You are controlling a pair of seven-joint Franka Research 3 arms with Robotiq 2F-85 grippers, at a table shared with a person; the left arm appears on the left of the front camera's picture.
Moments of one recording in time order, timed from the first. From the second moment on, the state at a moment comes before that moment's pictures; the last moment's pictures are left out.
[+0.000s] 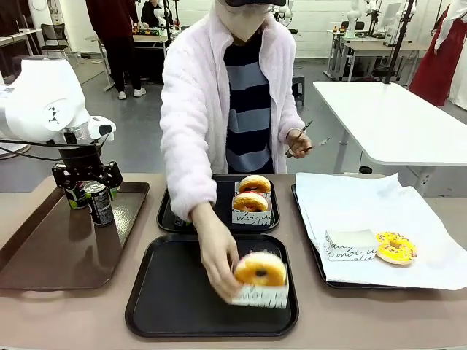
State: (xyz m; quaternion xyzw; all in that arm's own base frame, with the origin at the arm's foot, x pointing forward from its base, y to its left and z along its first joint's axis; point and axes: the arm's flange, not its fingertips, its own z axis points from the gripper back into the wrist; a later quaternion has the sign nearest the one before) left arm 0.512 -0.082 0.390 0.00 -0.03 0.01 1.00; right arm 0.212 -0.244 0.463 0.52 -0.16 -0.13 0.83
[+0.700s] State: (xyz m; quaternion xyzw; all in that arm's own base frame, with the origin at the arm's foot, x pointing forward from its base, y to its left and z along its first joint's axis) left arm 0.510 -0.081 0.398 -0.01 -0.04 0.01 1.00; right arm 0.212 -0.244 0.463 0.52 -0.16 -0.13 0.83
